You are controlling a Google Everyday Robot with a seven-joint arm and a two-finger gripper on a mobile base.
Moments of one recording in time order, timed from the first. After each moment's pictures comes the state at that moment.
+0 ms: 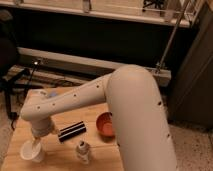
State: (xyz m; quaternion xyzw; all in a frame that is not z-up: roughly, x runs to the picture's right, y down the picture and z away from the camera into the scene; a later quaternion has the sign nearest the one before) arm -0.306 0.254 0.718 -0.11 -0.40 -0.81 0.43
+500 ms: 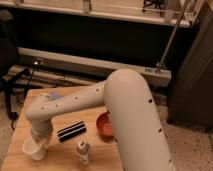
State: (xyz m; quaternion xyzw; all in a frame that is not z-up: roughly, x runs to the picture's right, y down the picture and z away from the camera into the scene) arm -0.329 0.260 0.729 -0.07 -0.46 -0.77 0.44
